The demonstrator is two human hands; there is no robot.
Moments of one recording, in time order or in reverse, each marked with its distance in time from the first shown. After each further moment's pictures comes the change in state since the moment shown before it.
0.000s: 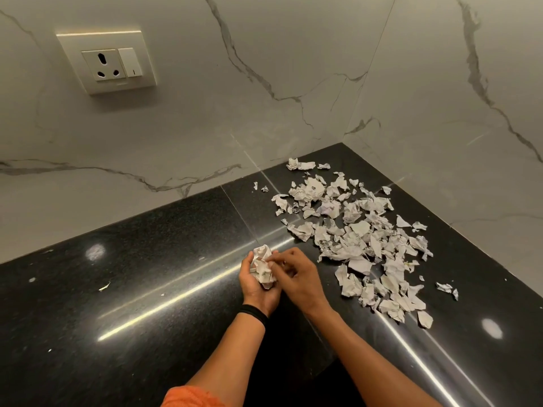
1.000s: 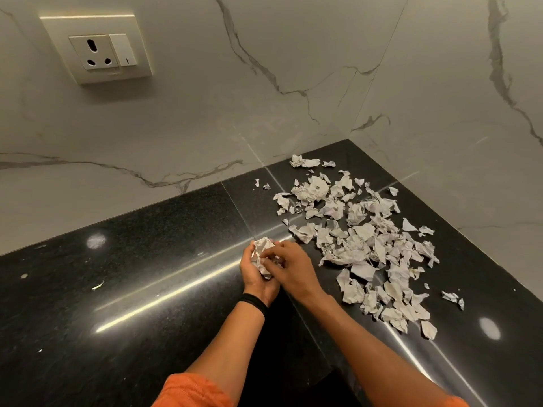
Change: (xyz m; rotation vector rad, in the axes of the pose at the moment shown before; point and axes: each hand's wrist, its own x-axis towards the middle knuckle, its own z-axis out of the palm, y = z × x) left_hand 0.021 0.006 0.022 0.006 -0.008 0.019; right_hand 0.038 0.003 0.003 -0.217 -0.131 -0.024
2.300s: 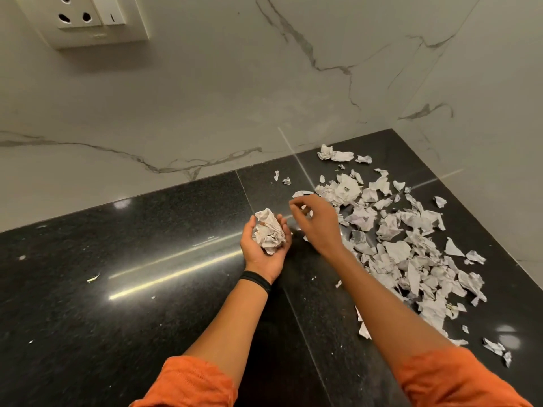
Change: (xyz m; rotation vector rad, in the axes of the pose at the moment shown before) left_hand 0.069 0.039 0.034 -0.154 0.021 0.081; right_hand 0.142 0.059 -0.019 -0.111 0.056 -0.047
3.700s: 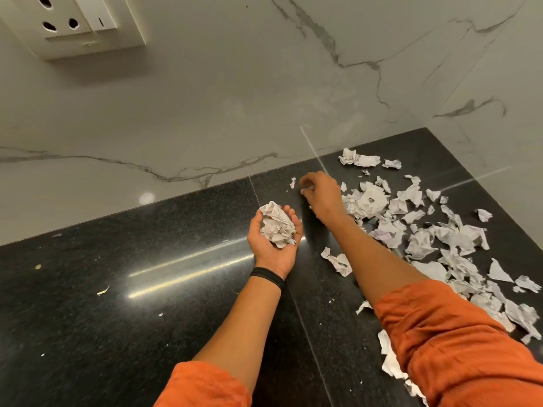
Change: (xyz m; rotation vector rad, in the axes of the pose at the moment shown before) left_hand 0.036 0.013 0.029 -0.125 -0.003 0.090; right_hand 0.112 0.035 0.041 -0.156 -0.133 0.088
